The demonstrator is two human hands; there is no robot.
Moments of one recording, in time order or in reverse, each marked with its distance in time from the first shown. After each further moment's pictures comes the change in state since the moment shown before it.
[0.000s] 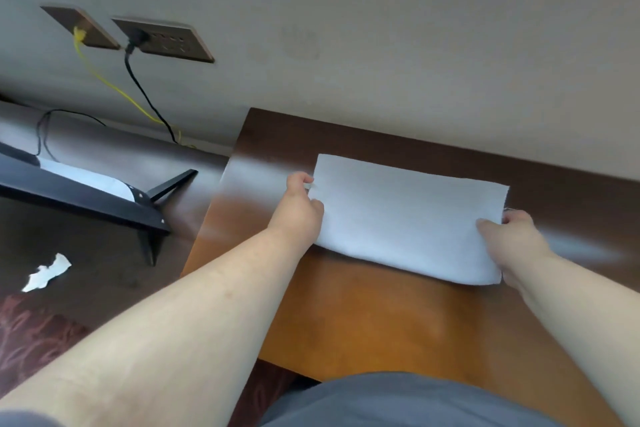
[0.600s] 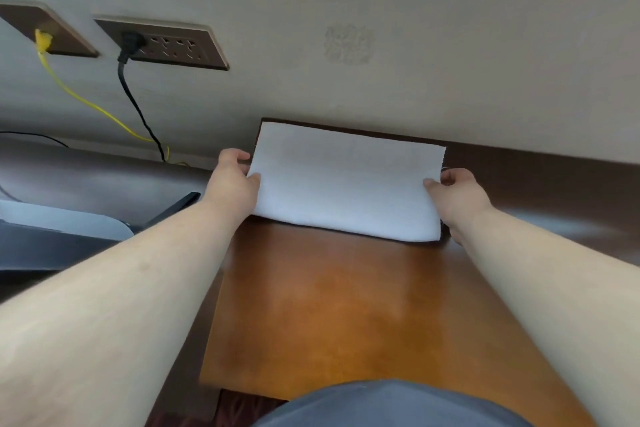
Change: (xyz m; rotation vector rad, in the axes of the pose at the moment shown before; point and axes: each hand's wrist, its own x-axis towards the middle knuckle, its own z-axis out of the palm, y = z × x) left_hand 0.154 -0.079 -0.132 -0.004 0.096 0.142; right_hand -0.017 -0.090 0.142 0.074 0.050 -0.096
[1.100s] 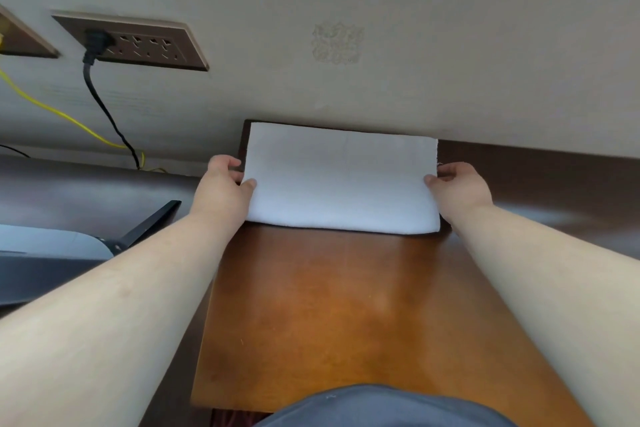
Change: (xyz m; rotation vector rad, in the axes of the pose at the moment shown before) left_hand -0.002 -0.001 0.008 -0.029 -0.033 0.008; right_hand 0.009 -0.002 -0.015 -0.180 0.074 -0.040
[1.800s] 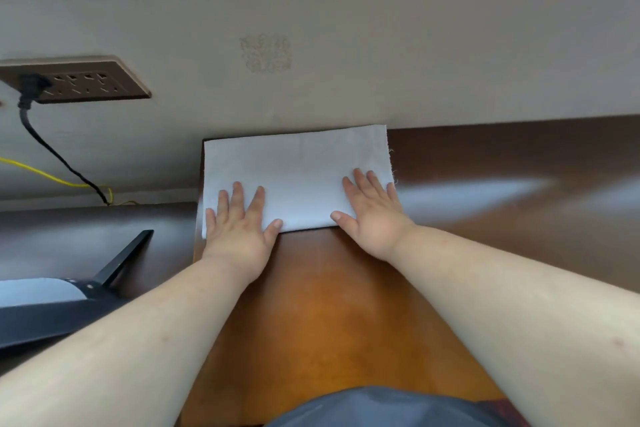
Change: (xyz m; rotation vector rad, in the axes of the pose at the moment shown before) left_hand -0.050 0.000 0.053 0.899 -0.245 0.384; right_hand -0.061 0.012 0.040 -0.683 -0.336 -0.539
